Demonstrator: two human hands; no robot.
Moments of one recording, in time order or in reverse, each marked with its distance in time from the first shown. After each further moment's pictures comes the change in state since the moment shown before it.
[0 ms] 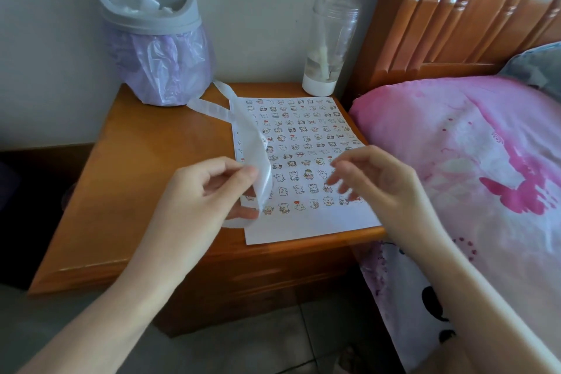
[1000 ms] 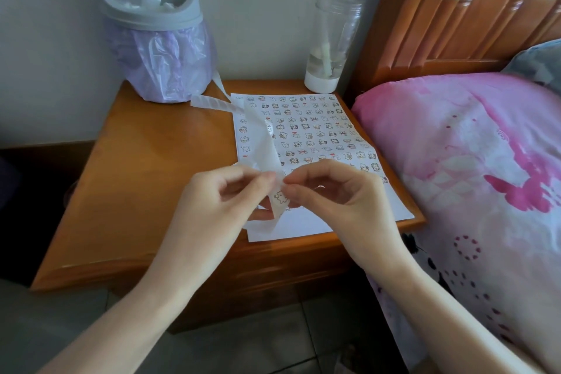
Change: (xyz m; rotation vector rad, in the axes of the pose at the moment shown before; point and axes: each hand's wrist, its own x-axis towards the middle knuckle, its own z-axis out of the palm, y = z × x) left_hand -0.006 0.002 0.012 -0.065 -0.041 0.003; right_hand -0.009 -0.013 0.043 0.230 -0.075 -0.006
